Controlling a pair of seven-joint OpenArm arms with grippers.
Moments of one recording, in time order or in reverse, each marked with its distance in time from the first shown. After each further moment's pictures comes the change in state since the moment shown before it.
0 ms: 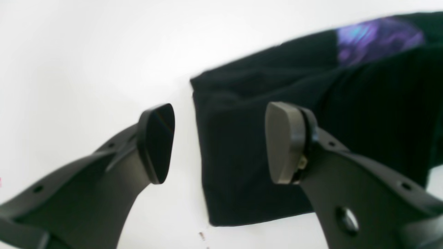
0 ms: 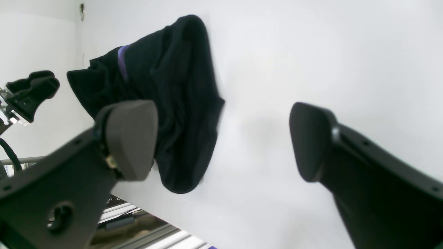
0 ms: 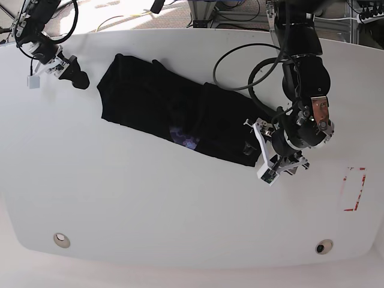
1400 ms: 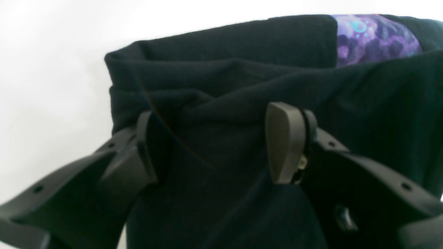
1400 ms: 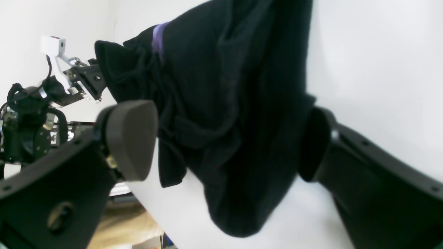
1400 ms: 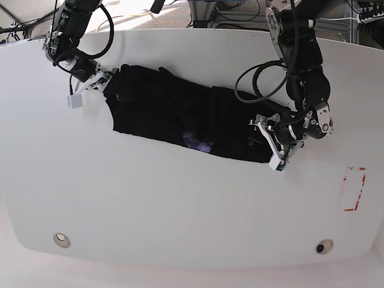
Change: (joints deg) left arm -2.5 -1.3 -10.7 -28.3 -2.9 -0.8 -11.8; right arm 5.4 -9.6 -11.9 3.6 -7.8 0.9 2.9
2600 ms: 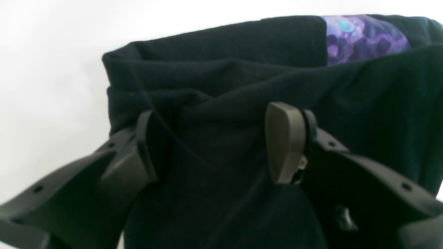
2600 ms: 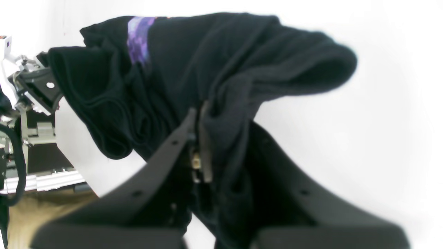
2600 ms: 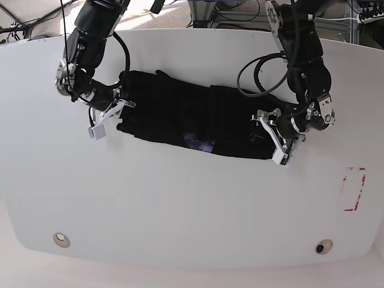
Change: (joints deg) left arm 3.9 0.6 -0.8 1.4 -2.0 0.0 -1.6; right arm 11.8 -4.0 -6.2 2.3 -18.2 -5.2 -1.9
